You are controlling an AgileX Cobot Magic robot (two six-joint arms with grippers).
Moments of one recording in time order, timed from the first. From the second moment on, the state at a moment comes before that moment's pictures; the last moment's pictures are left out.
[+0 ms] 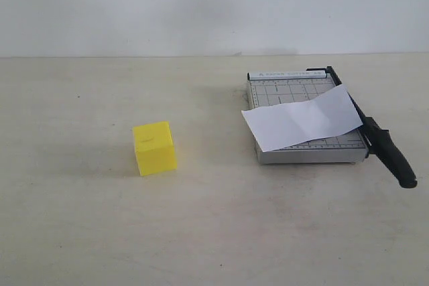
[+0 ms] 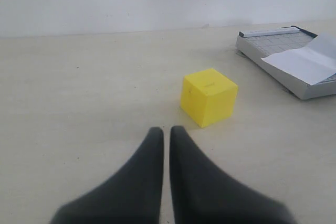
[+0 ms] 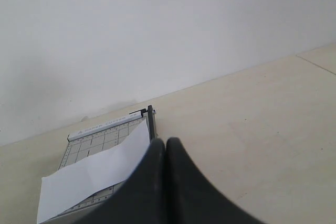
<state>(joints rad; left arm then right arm) -0.09 0.00 0.00 -0.18 0.33 0.73 -0.11 0.01 0.00 0.39 0.13 -0.08</state>
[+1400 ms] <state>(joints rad) -0.09 0.00 -0.22 -0.53 0.01 0.68 -0.11 0.01 0.00 0.39 0.11 -0.08</state>
